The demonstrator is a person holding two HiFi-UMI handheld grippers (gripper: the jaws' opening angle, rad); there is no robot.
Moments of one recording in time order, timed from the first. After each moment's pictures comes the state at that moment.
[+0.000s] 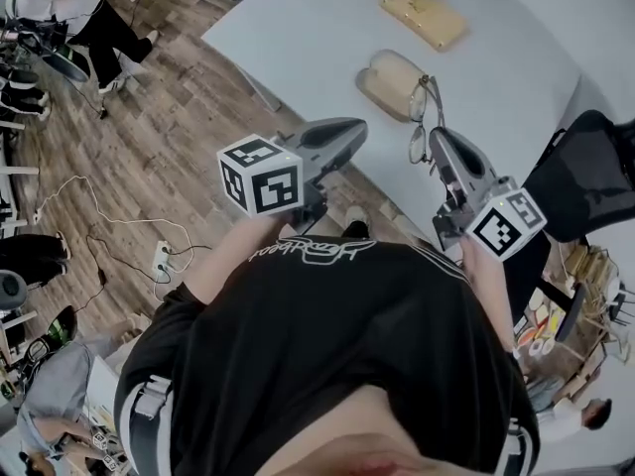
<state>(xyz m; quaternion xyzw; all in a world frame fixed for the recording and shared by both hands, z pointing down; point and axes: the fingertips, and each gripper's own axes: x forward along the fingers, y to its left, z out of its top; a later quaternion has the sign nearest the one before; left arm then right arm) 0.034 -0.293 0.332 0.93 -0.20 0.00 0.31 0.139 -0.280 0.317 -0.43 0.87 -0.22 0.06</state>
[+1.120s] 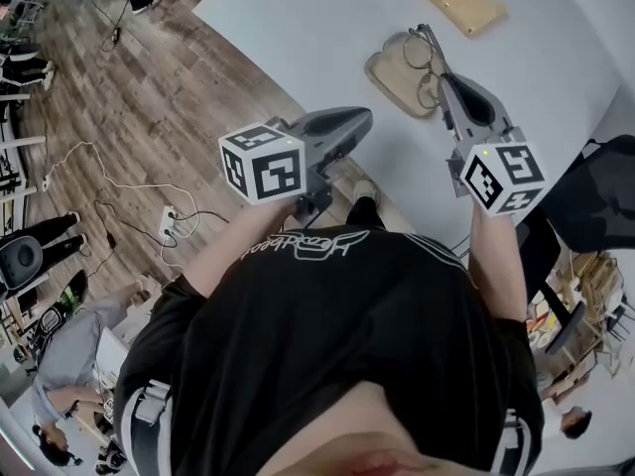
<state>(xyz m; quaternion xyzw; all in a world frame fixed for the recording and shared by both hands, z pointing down) 0.051 -0.363 0.405 0.88 -0.24 0.03 0.40 0.154 -0.421 0.386 -0.46 0.88 -0.12 -0.09</state>
